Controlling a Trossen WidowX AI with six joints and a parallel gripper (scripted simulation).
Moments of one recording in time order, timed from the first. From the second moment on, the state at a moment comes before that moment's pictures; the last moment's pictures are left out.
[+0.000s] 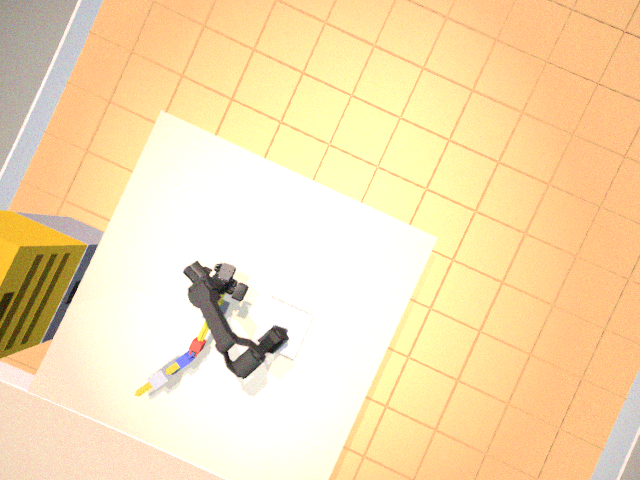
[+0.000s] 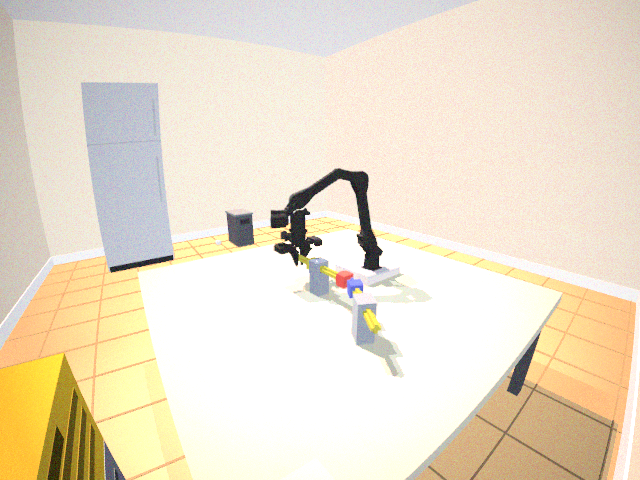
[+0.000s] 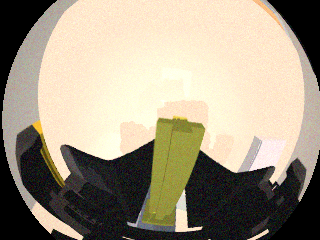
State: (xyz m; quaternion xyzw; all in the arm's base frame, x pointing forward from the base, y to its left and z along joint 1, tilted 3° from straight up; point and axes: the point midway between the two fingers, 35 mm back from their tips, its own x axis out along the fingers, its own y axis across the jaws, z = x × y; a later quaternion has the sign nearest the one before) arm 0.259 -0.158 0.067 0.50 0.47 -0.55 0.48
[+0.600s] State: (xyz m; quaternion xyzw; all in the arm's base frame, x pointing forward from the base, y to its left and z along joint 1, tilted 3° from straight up) arm 0.260 -0.140 0.066 0.51 0.47 -0.55 0.48
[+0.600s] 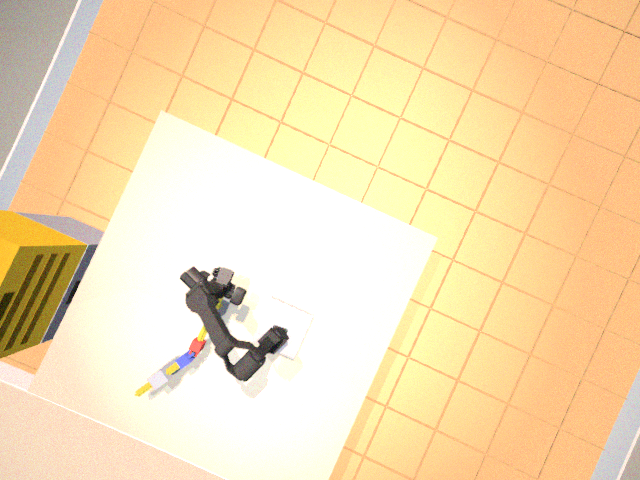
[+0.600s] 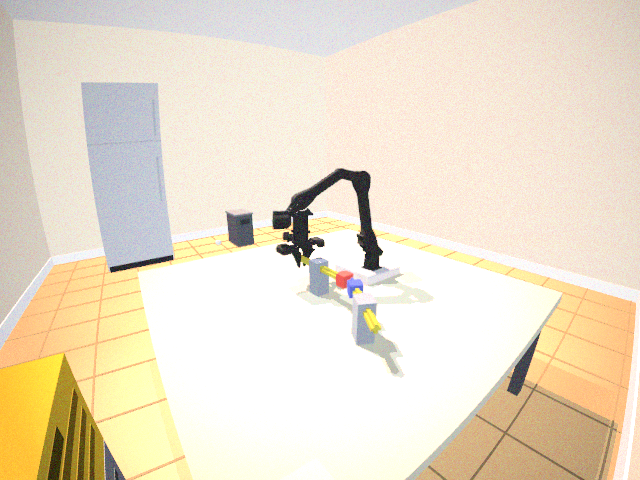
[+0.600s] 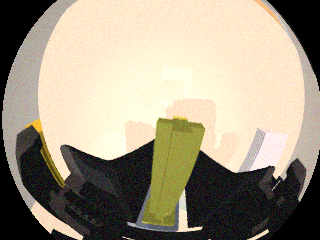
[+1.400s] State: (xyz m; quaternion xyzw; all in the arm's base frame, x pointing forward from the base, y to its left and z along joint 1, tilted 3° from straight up) arm 0.261 -0.140 0.066 0.51 0.47 -0.55 0.48
